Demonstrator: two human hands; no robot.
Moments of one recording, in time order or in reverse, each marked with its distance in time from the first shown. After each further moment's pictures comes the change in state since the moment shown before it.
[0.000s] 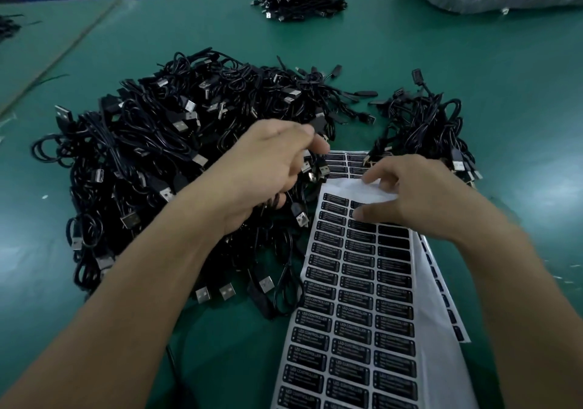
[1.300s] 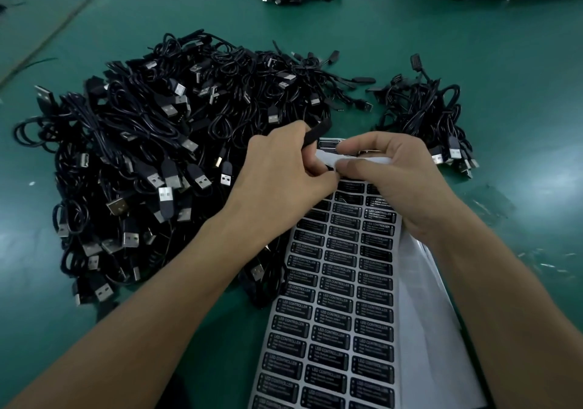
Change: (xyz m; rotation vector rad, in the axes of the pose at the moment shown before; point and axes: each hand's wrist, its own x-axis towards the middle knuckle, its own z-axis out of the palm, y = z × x) left_hand 0.003 -0.031 0.035 0.493 0.325 0.363; right_hand 0.008 -0.009 0.027 0.809 0.182 -0.079
